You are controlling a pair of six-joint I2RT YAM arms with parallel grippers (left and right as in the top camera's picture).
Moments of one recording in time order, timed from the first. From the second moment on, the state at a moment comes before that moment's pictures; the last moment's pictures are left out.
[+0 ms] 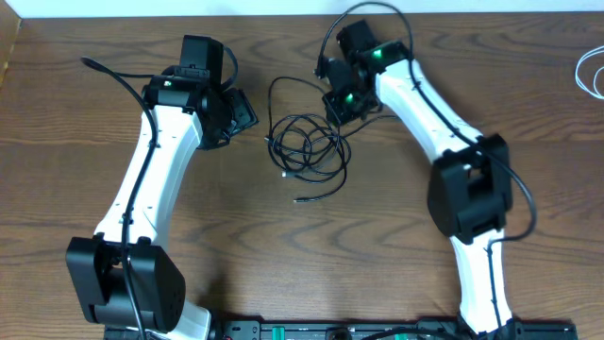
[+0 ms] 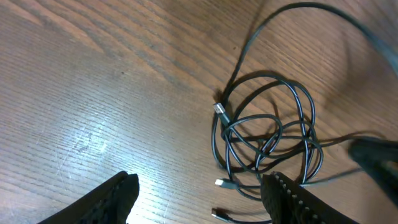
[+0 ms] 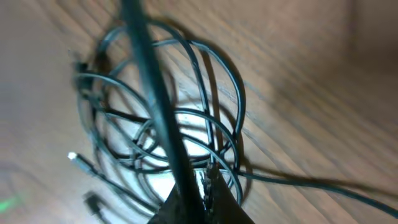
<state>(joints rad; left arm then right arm) -0.13 1.70 1.49 -1.01 0.08 -0.59 0.42 2.29 2.05 -1.04 -0.35 -0.09</state>
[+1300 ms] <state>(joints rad) -0.25 1.79 1.49 -0.71 0.43 -0.31 0.13 1.46 2.11 -1.24 -0.70 -0.09</state>
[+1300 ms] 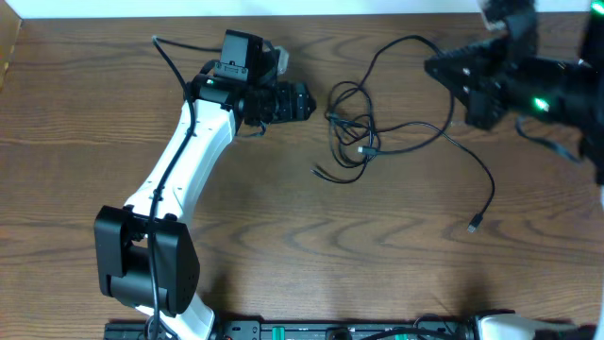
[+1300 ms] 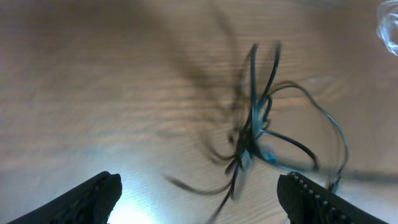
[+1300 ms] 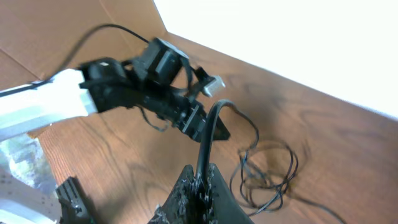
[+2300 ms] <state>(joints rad) -0.26 1.79 1.49 -0.61 0.67 -0.02 0.03 1.44 2.11 -1.27 -0.70 -0.09</state>
